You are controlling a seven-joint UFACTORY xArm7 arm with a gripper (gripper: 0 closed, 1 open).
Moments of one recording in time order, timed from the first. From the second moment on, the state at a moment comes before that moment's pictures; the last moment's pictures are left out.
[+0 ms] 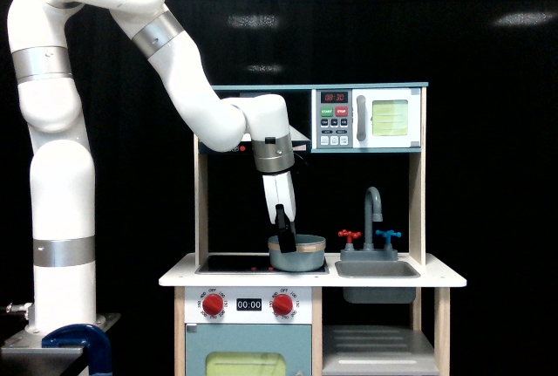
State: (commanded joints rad) arm 0.38 -0.15 0.04 0.53 0.60 0.48 -0.09
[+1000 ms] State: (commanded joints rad) arm 0.40 -0.07 0.05 0.54 0.67 0.40 -0.12
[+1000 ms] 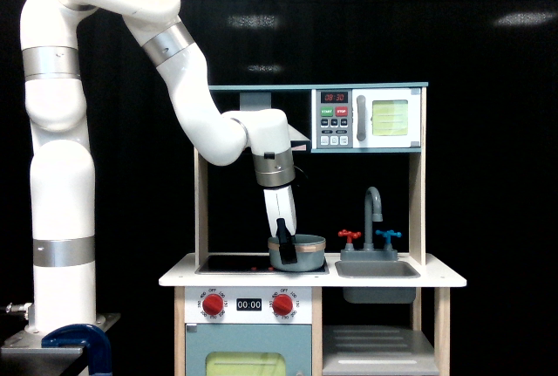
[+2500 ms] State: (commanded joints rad) arm 0.14 -0.16 -0.29 0.52 0.55 0.64 -0.55
